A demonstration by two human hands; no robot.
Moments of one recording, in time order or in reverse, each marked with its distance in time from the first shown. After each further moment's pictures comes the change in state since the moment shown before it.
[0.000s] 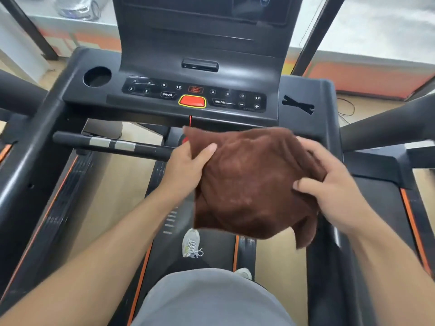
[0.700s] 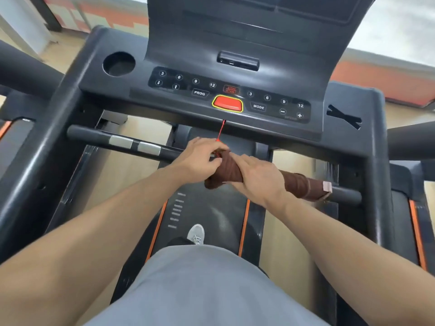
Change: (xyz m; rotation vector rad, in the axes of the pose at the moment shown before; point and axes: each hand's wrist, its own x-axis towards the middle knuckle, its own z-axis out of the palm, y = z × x) left_hand 0.110 -0.074 -0.065 0.740 -0.362 0.251; right_hand 0.147 0.117 0.145 -1.226 -0.209 -0.366
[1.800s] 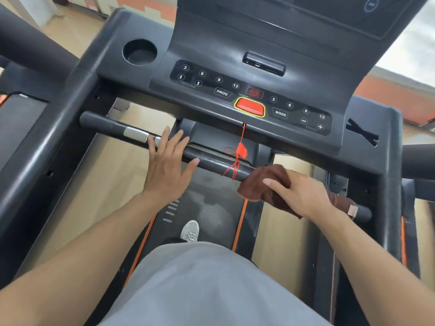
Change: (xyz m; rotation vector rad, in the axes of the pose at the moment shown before) left_hand -0.069 -0.070 0.006 0.246 0.420 -0.182; right_hand -0.023 0.021 -0.050 0.115 -0.282 0.398
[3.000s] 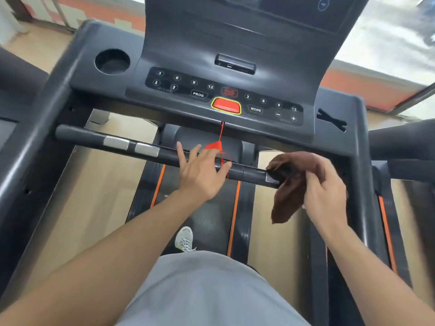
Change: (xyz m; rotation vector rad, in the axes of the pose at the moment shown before) left_hand 0.019 0.104 0.022 -0.049 -0.199 -0.044; right_hand -0.071 0.004 -0.016 0.799 0.634 0.184
